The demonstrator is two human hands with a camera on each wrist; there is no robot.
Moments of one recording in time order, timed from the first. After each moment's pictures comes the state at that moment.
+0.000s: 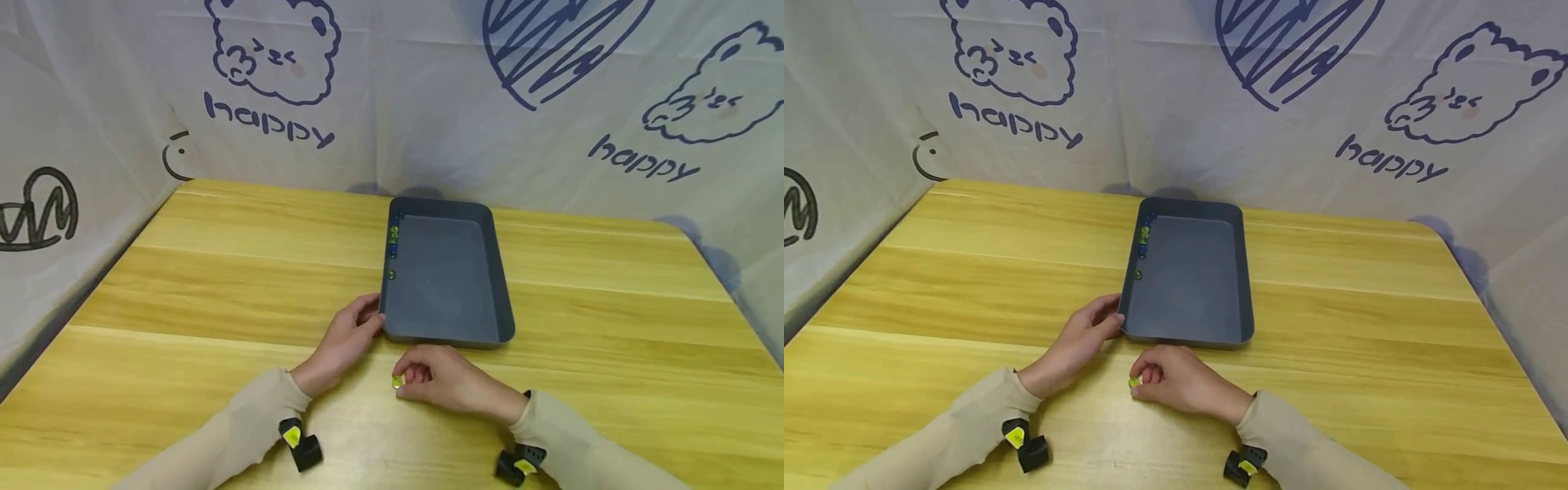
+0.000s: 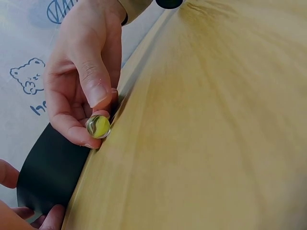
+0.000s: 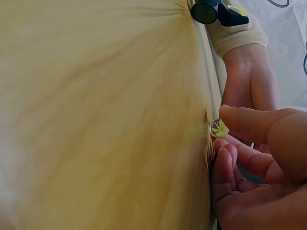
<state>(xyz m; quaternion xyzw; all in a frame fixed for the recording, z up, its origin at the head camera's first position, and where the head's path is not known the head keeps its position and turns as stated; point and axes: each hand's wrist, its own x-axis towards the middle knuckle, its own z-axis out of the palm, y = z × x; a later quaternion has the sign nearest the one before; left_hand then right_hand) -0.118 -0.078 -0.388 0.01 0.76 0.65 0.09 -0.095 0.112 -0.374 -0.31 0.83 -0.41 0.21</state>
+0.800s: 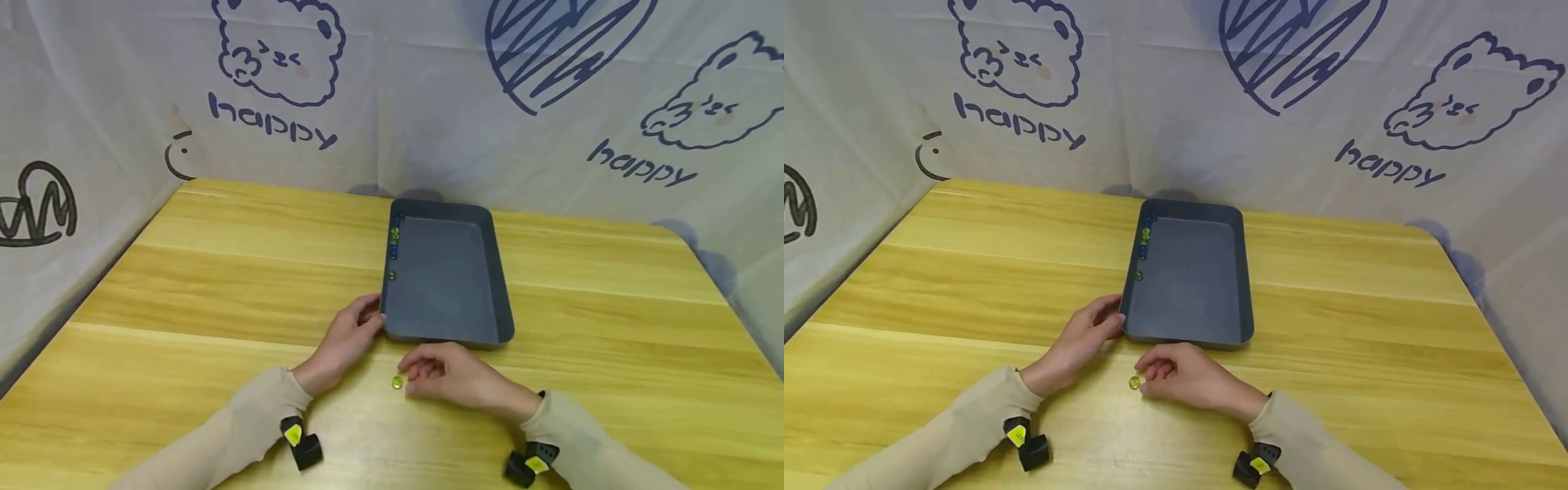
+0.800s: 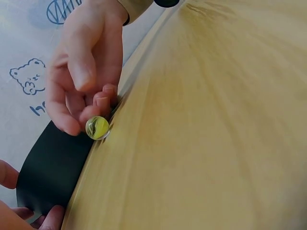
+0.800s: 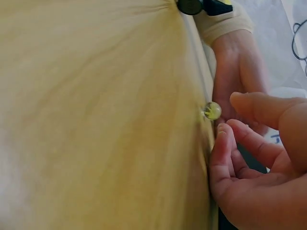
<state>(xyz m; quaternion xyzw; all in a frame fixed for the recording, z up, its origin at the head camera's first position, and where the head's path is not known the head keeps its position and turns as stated) -0.118 -0.079 -0.388 0.01 0.76 0.65 0.09 -0.096 0.125 -0.371 -0.25 0.80 -0.48 0.27</state>
